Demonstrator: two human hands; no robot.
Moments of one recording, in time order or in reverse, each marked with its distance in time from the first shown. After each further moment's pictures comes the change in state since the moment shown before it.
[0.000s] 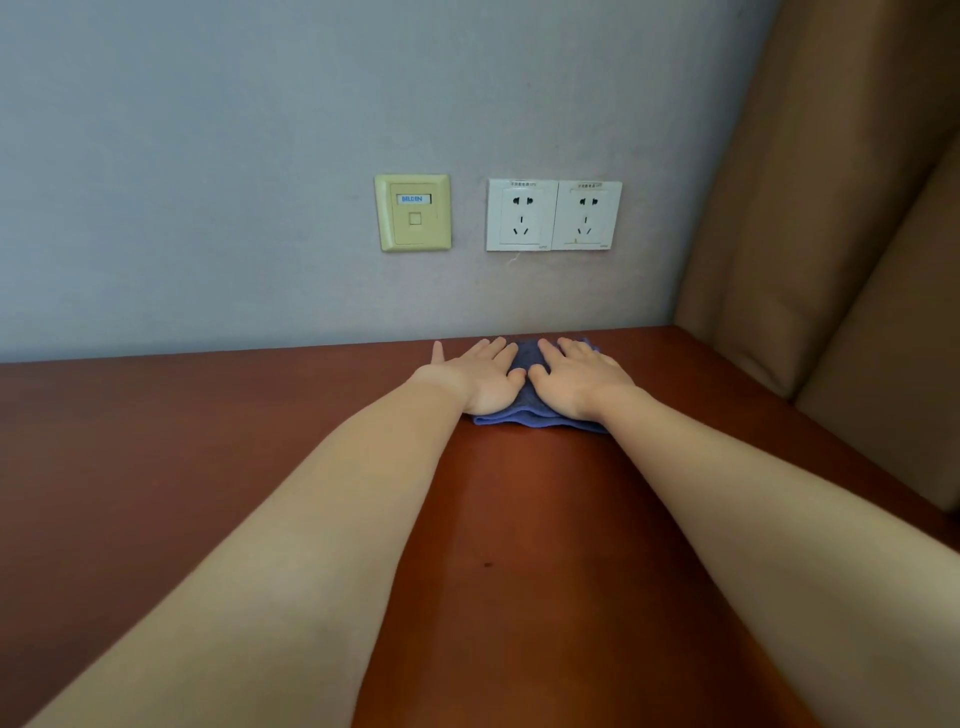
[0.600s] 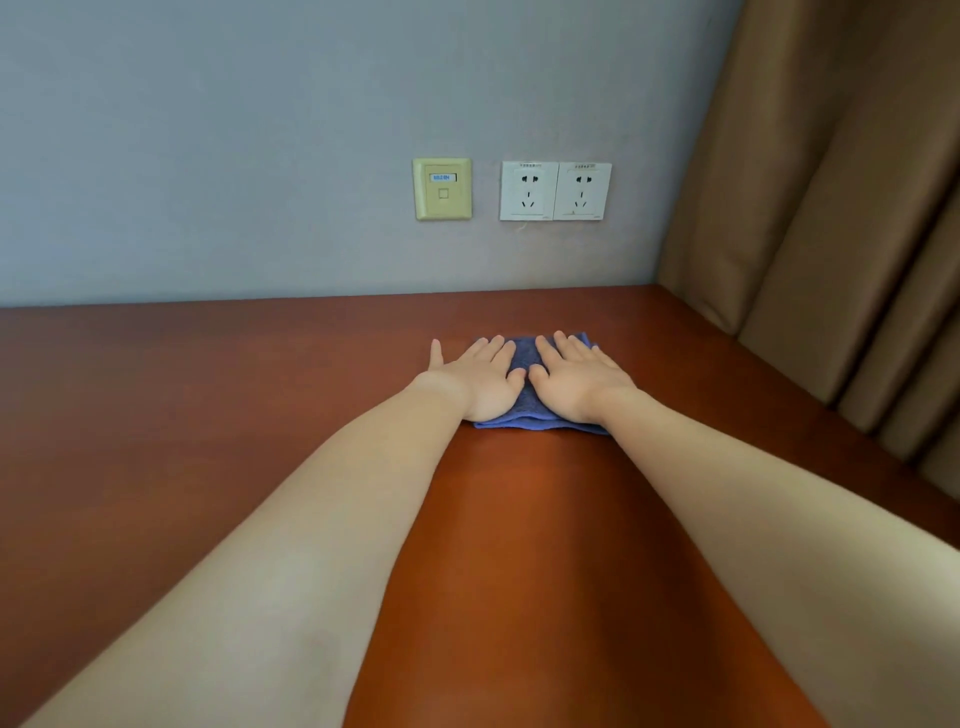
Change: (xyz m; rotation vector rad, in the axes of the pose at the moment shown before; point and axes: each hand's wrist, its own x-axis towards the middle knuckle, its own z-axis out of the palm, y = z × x) left_hand -0.151 0.034 0.024 0.002 -0.003 -0.049; right_hand -0.144 -0.022 0.006 -0.032 -0.046 -0.074
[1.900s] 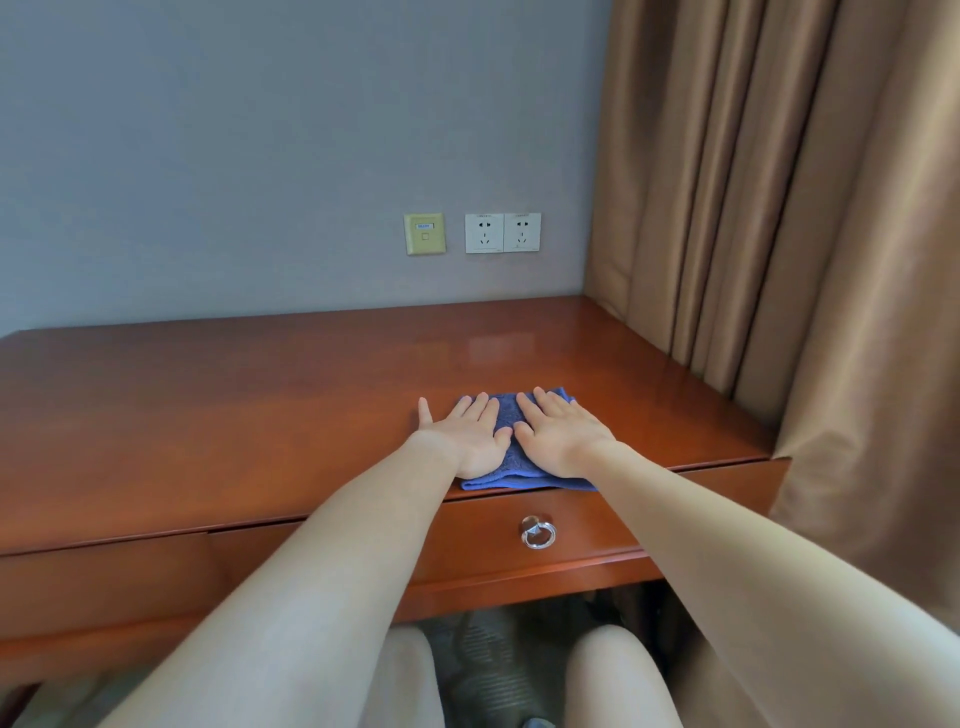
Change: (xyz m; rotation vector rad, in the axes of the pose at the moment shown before) left_hand -0.229 0.101 0.036 0.068 -0.045 -0.036; right_hand -0.254 0.001 0.009 0.022 0.000 -0.061
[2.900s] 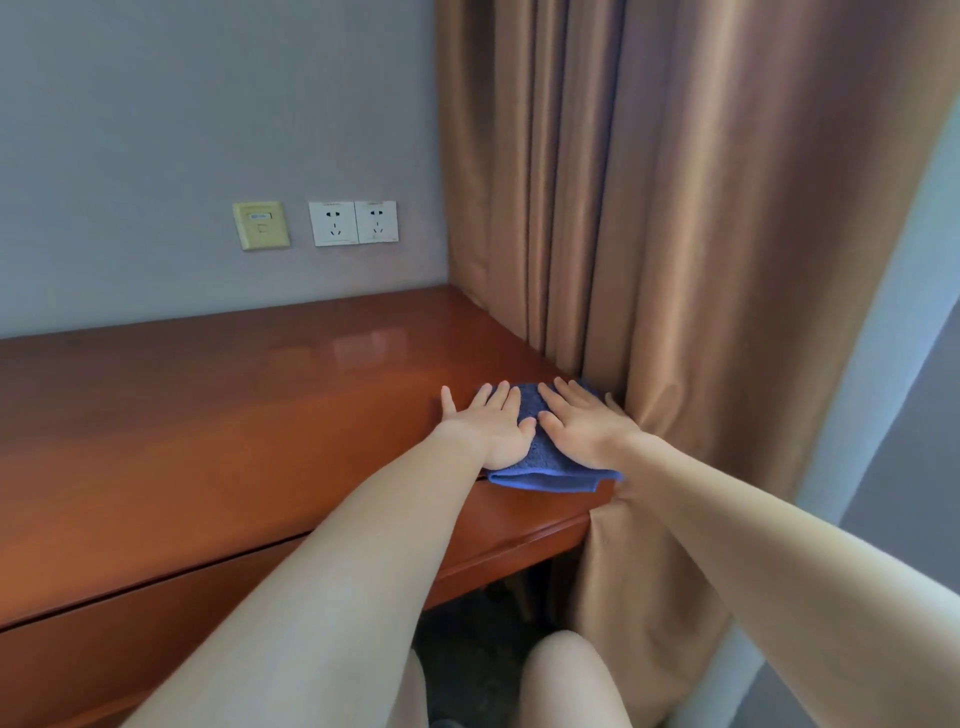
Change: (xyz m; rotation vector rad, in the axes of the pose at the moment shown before) left_hand 0.055 0.168 -0.007 -0.003 0.008 0.305; right_hand -0.058 0.170 -0.016 0.034 0.039 0.296
